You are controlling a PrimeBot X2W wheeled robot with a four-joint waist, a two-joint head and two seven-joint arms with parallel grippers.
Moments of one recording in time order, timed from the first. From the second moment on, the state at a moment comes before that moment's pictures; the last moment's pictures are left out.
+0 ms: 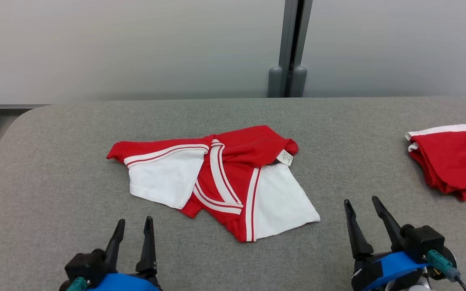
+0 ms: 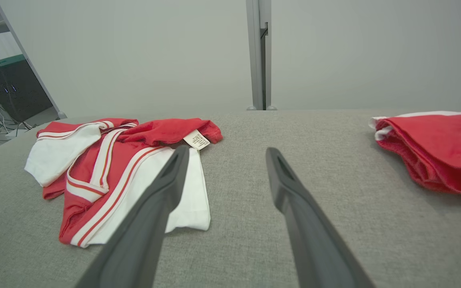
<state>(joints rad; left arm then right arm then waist) 0.00 0.14 -0.23 0.34 -0.47 -0.05 -0.26 -0.09 -0.05 0.06 0.35 0.16 0.13 -0.26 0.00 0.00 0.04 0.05</state>
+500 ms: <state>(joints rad) -0.19 0.06 -0.49 0.52 -0.41 -0.04 -0.09 -0.16 -0.05 0.07 0.33 0.13 0.13 -0.26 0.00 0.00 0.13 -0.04</state>
